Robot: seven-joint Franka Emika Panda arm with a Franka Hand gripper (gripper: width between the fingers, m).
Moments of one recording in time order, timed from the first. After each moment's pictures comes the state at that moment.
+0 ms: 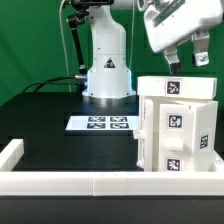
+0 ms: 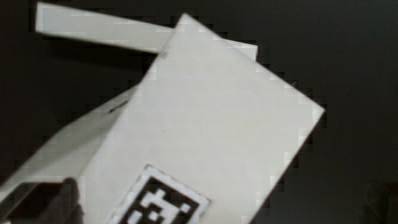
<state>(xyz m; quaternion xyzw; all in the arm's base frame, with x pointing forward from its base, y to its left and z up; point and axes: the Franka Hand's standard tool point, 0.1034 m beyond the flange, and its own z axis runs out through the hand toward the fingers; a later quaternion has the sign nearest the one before) 0.597 0.094 0.182 -0.78 0.60 -0.04 0.16</state>
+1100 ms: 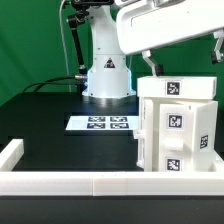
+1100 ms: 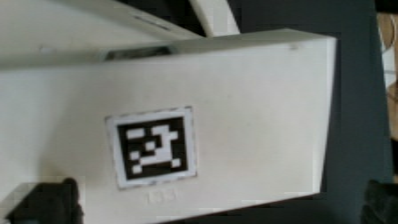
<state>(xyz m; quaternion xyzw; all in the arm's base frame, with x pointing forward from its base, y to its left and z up) 0.599 0.091 0.182 -0.98 0.13 -0.10 0.10</state>
